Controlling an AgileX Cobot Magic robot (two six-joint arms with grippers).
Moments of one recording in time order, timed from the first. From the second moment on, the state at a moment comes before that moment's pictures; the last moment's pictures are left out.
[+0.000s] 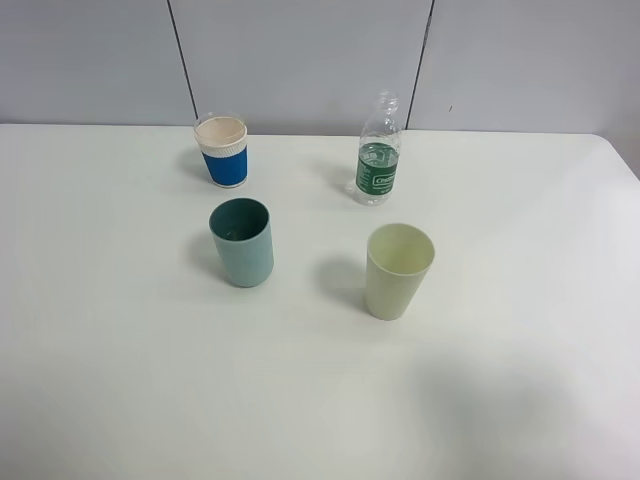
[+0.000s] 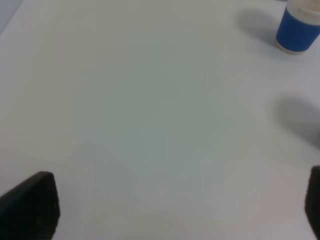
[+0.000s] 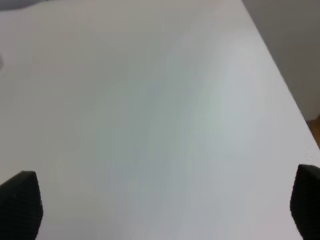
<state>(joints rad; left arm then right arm) 0.07 0.00 -0.51 0.03 1.06 -0.13 -0.05 0.00 -0.50 -0.08 1.05 0.01</state>
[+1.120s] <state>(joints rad) 0.07 0.00 -0.51 0.03 1.06 -0.13 -0.05 0.00 -0.49 -0.03 1.06 0.00</state>
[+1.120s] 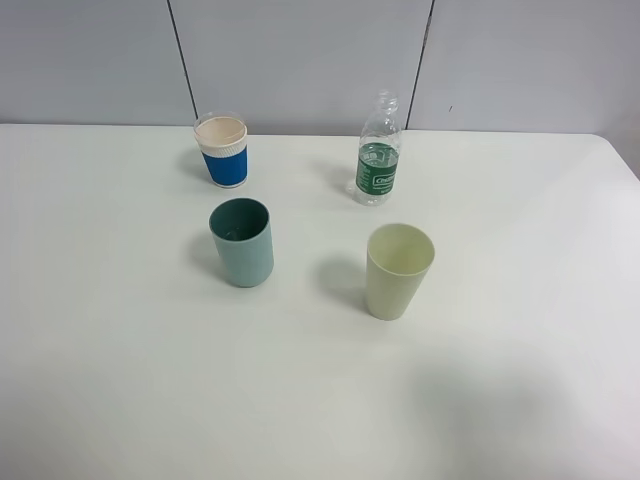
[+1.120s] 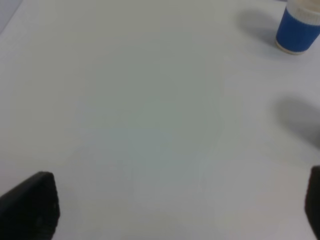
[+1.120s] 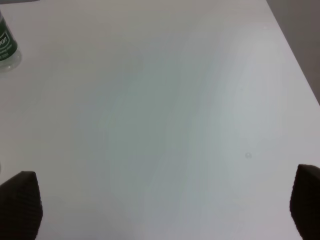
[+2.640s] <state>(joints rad) 0.07 0.00 -0.51 0.03 1.06 -0.13 -0.05 0.00 -0.49 -0.03 1.06 0.00</state>
